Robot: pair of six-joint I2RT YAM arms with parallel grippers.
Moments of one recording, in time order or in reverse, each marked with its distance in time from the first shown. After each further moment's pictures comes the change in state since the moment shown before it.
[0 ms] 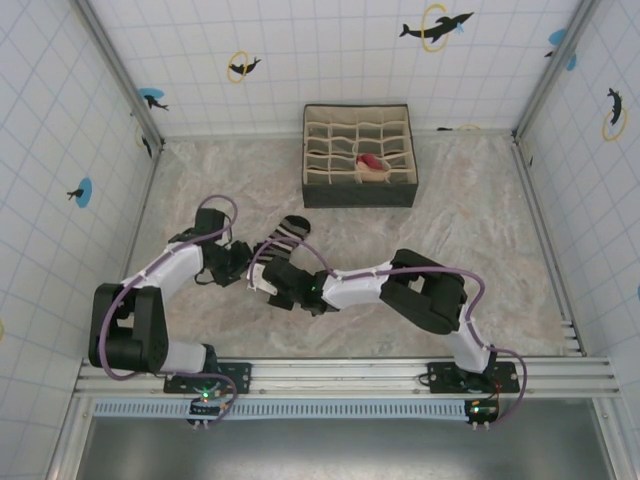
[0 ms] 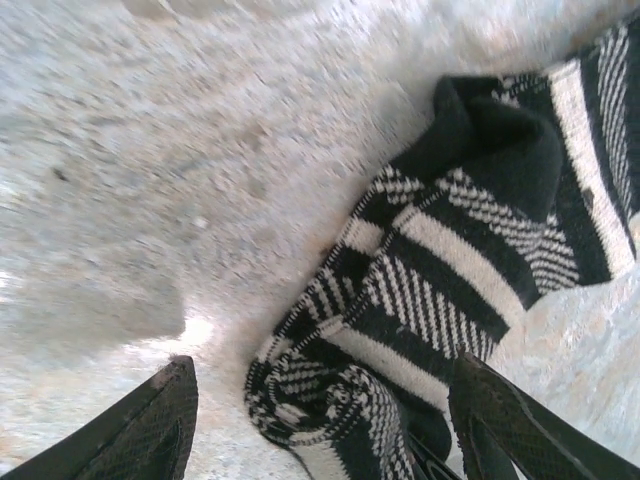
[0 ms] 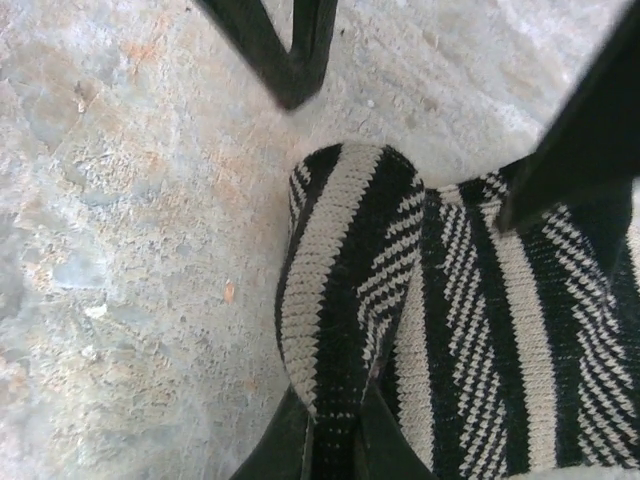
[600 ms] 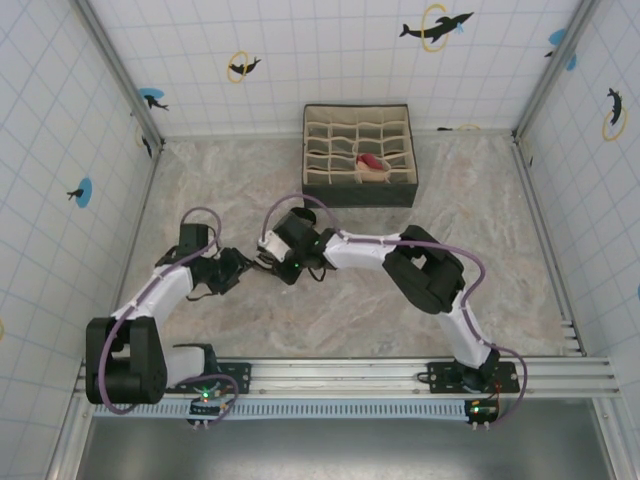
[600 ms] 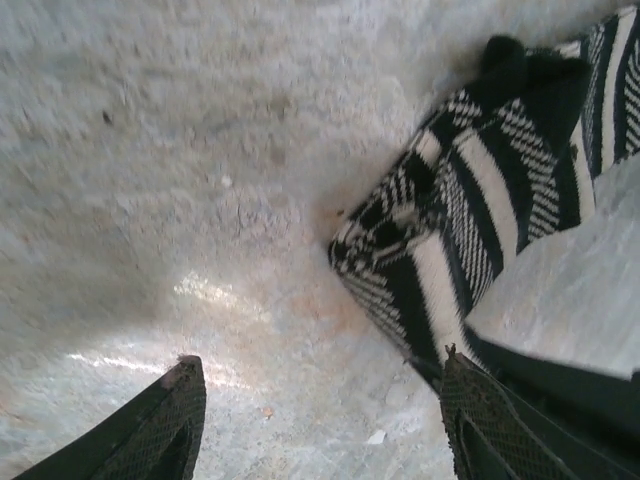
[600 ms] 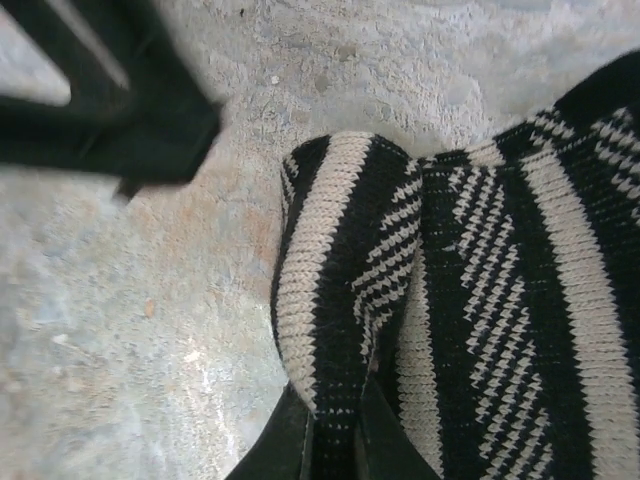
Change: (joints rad) left arm 0.091 -0.185 -0.184 0.127 0.143 -0.075; right arm -0.218 0.087 0.245 -0.312 -0.484 0.221
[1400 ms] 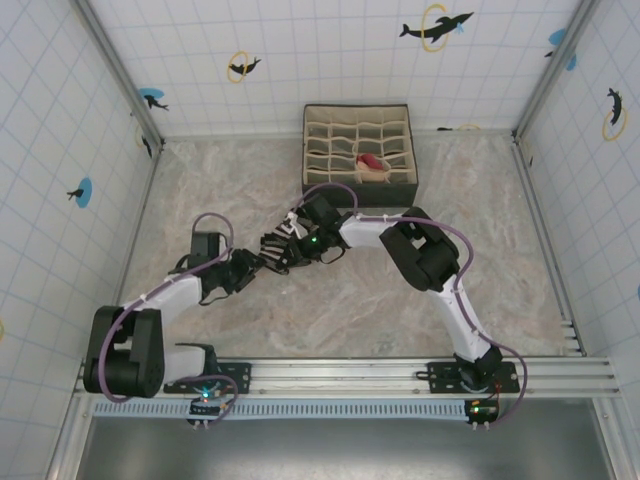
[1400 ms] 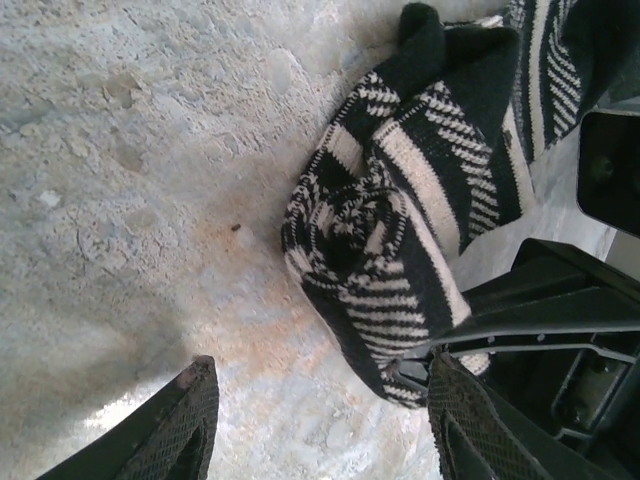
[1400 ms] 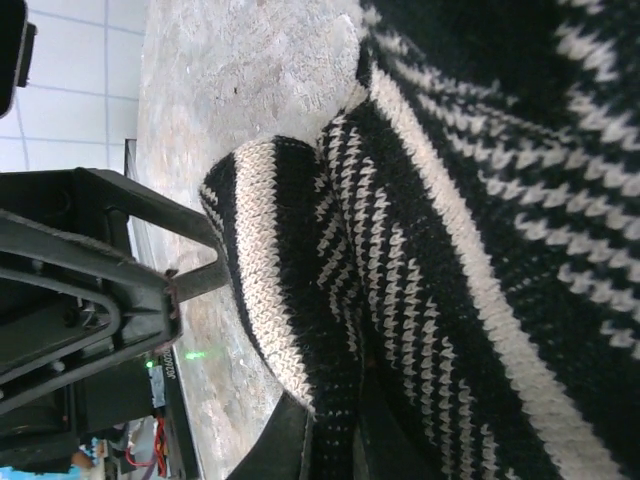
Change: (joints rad) left arm -0.087 0.073 -0.107 0.344 0.045 -0.110; right arm -0.186 0.139 0.025 0.114 -0.576 0.570
